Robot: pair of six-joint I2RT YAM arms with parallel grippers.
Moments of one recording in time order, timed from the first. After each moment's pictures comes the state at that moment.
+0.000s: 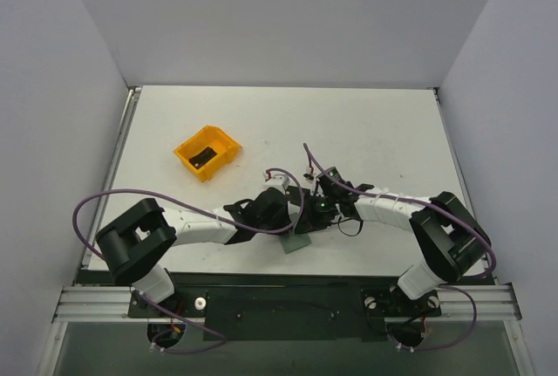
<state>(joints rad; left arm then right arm) -1.00 1.60 0.74 0.09 -0.13 -0.81 0.64 1.56 0.68 -0.14 -0.43 0.59</state>
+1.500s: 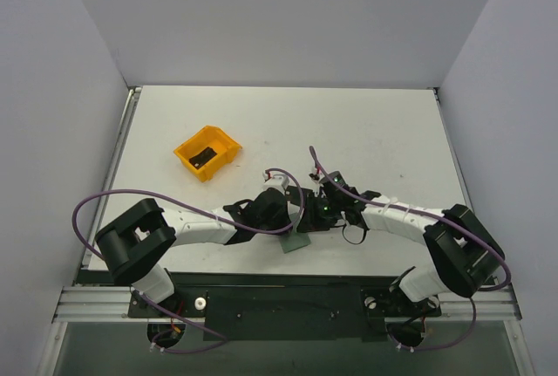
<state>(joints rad) -1.00 1.60 0.73 0.09 -0.14 -0.81 0.68 1.44 0.61 -0.12 -0.31 0.64</state>
